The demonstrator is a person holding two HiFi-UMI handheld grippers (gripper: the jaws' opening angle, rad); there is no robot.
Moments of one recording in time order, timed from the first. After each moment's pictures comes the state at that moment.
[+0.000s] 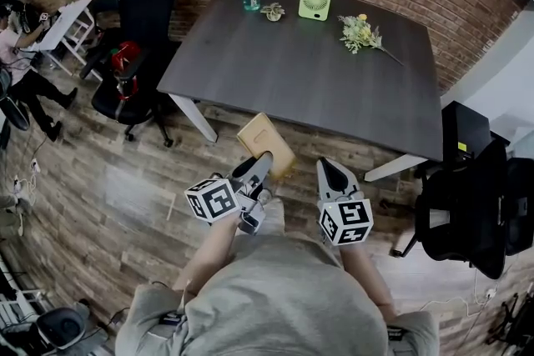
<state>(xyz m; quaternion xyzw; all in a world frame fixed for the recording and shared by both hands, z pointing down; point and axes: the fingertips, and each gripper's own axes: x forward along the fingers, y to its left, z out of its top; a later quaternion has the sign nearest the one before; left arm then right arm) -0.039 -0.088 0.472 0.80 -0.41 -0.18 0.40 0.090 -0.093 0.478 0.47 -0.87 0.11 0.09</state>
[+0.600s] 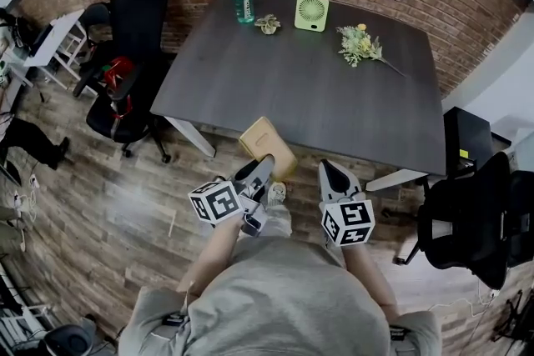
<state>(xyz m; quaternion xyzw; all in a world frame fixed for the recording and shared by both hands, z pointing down) -0.046 -0.166 0.483 0.80 -0.40 -0.17 0.41 0.085 -0.168 0.482 0.48 -0.86 0.11 0.09</state>
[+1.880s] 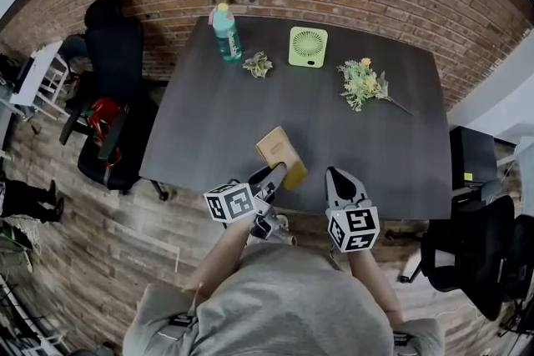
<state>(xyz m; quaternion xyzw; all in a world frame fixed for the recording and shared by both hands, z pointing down) -0.034 -0.386 0.513 0.81 -0.37 -0.11 0.45 0.086 -0.371 0.485 0.52 -0.84 0.12 0.11</state>
